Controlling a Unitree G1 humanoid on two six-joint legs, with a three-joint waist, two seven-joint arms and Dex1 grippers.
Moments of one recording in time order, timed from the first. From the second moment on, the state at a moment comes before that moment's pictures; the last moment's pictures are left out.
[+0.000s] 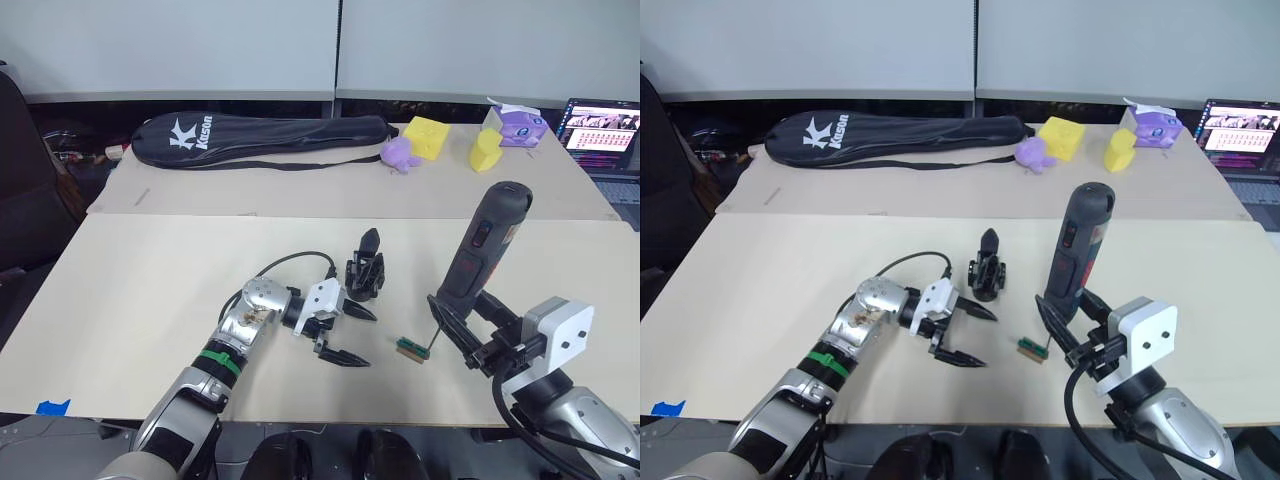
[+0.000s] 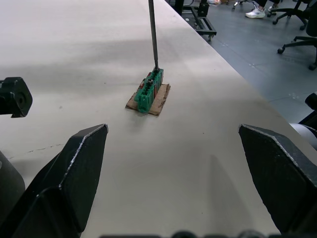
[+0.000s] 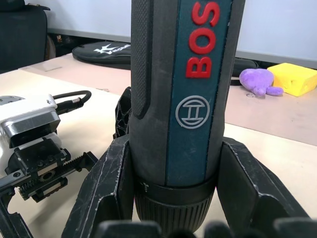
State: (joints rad) left arm -0.62 0.25 -0.36 0.45 -0.16 -0.05 -1.44; right arm 0.38 -0.44 -0.24 -0.95 0.53 0.42 0.32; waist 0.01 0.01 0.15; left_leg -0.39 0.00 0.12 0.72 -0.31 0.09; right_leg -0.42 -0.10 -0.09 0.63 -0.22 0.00
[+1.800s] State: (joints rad) left arm -0.71 0.35 -0.25 0.54 -0.18 -0.02 -1.36; right arm -0.70 -0.76 0.01 -0.50 1.11 0.71 0.47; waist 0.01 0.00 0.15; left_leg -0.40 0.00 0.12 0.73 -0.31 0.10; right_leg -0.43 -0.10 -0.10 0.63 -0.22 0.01
